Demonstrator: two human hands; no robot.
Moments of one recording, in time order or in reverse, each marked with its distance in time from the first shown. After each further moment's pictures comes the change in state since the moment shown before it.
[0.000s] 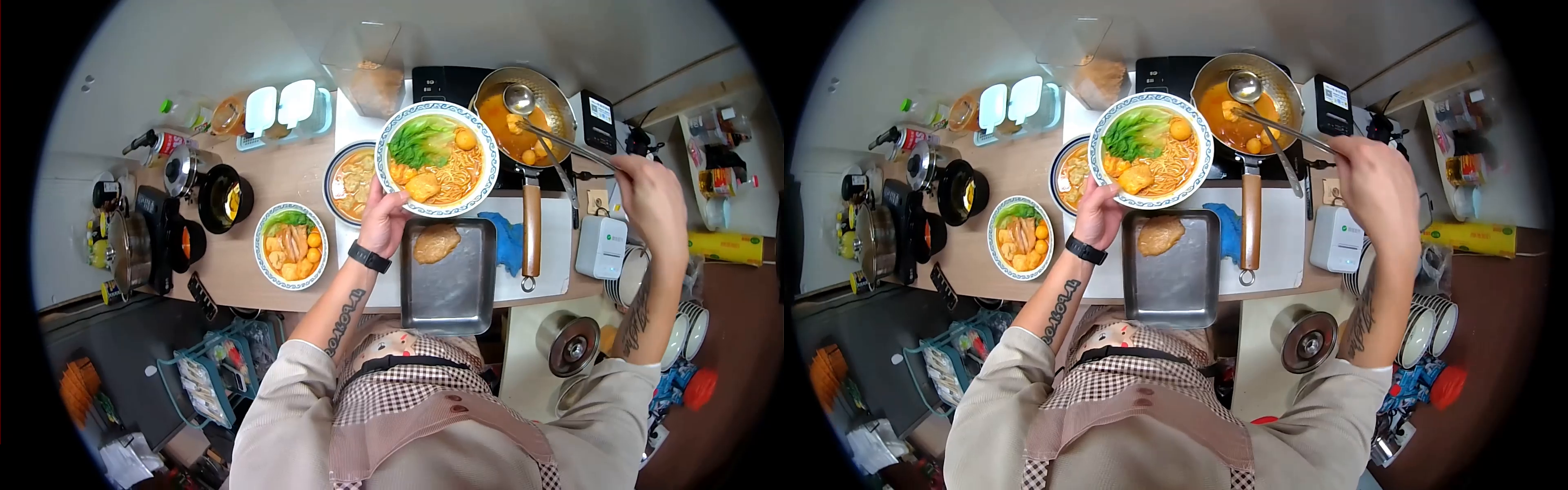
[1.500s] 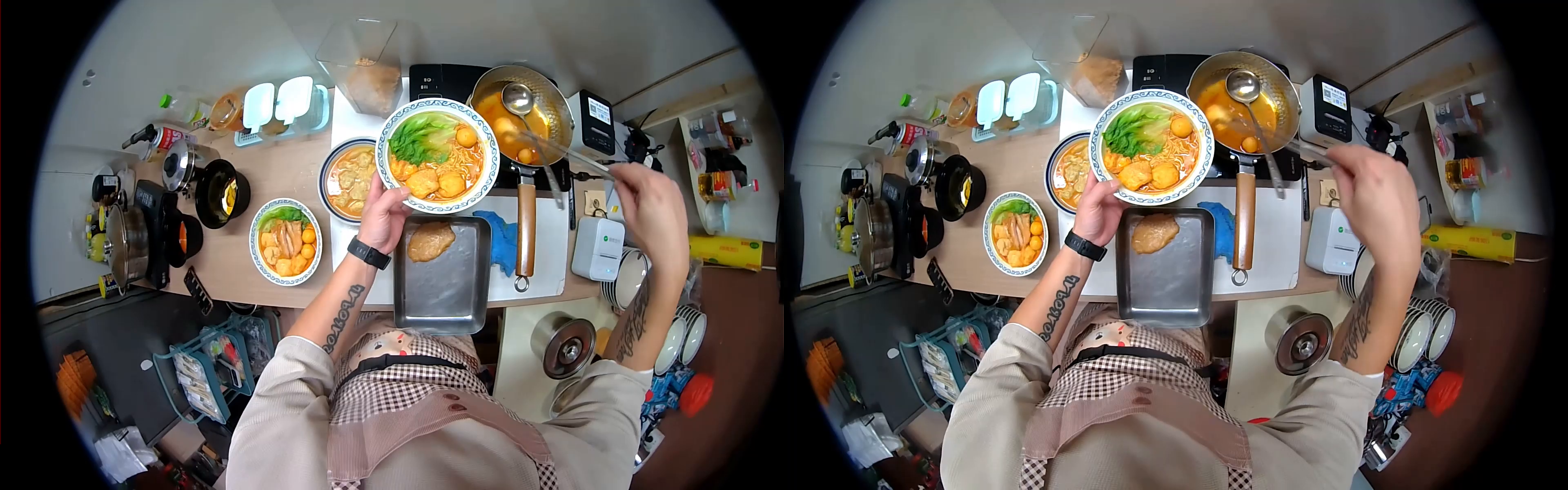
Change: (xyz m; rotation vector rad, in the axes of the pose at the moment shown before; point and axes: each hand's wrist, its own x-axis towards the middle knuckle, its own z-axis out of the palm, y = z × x) left_hand 0.010 -0.008 -0.002 0.047 -0.005 0.004; right_hand -0.012 0.004 -0.003 0.133 0.023 -0.003
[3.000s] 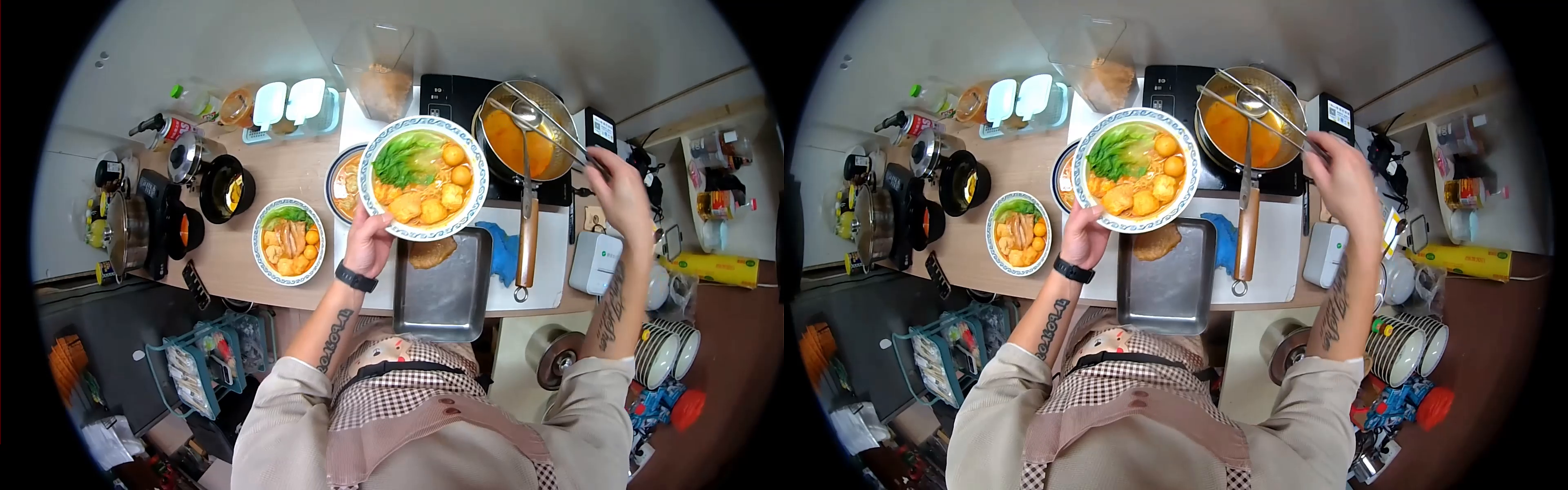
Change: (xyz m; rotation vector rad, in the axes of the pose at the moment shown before) left_hand -0.048 0.008 -0.005 -0.101 0.091 0.073; right_hand 0.033 0.034 0.072 0.445 0.005 0.048
